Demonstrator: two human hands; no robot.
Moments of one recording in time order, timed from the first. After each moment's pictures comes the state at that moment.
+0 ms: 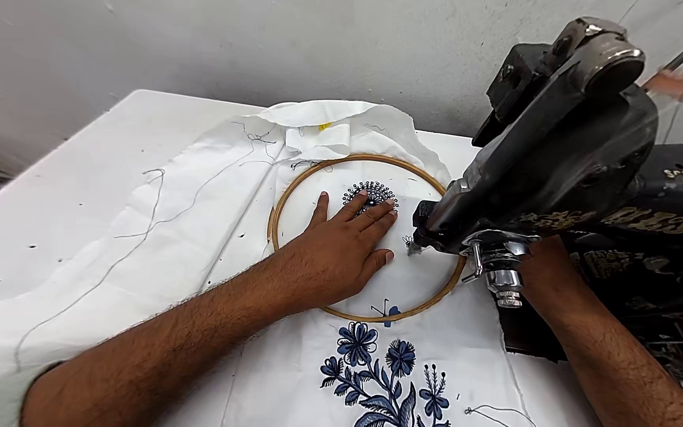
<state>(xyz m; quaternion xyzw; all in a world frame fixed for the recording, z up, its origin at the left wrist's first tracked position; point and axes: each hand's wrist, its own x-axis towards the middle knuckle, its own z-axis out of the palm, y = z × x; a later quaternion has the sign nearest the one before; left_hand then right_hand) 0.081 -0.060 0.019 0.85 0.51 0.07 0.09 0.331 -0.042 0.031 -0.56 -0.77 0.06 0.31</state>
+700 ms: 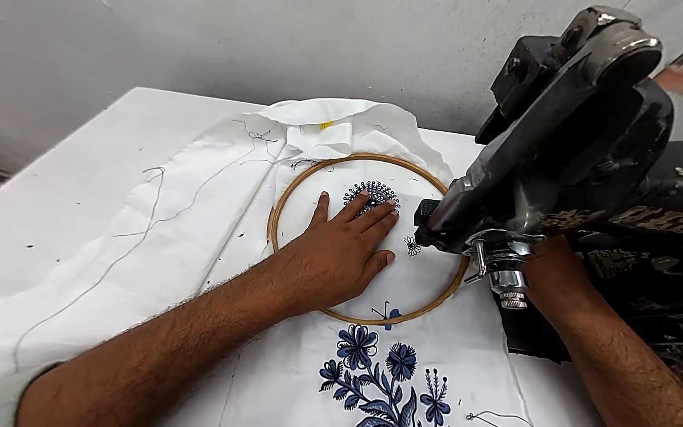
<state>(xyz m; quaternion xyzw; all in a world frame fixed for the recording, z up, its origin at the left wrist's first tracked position) 0.082 -0.065 0.023 0.85 0.51 0.07 0.09 0.336 -0.041 0.028 -0.55 -0.77 0.09 0.33</state>
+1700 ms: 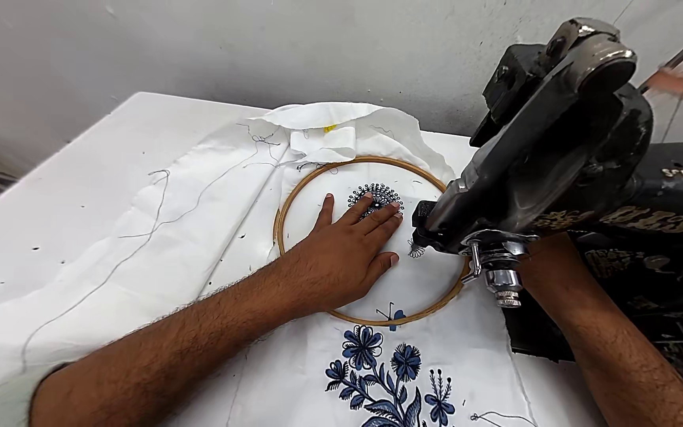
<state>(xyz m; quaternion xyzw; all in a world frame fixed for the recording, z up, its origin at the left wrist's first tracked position) 0.086 -0.064 0.020 0.86 0.50 0.09 0.08 0.332 -0.037 0.036 -0.55 -0.77 0.03 0.31</state>
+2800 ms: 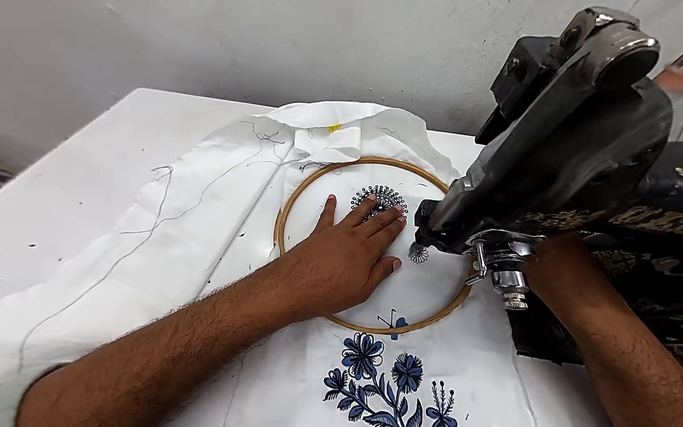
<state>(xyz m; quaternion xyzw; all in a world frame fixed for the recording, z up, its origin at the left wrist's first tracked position) 0.087 -0.068 0.021 0.86 0.49 0.07 0.09 0.329 -0.050 0.051 -0.62 -0.74 0.06 0.23</state>
